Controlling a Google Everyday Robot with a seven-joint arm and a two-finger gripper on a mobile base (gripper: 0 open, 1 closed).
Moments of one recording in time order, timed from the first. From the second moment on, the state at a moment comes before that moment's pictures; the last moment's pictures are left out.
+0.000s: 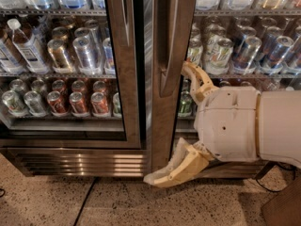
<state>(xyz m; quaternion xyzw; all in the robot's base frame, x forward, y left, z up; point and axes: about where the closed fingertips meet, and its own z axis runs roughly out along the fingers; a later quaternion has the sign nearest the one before) 0.351 -0.008 0.962 -0.58 0.61 0.19 0.51</state>
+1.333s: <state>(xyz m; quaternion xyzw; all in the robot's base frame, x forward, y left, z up) 0.364 -0.006 0.961 -0.60 0.63 0.14 0.48</state>
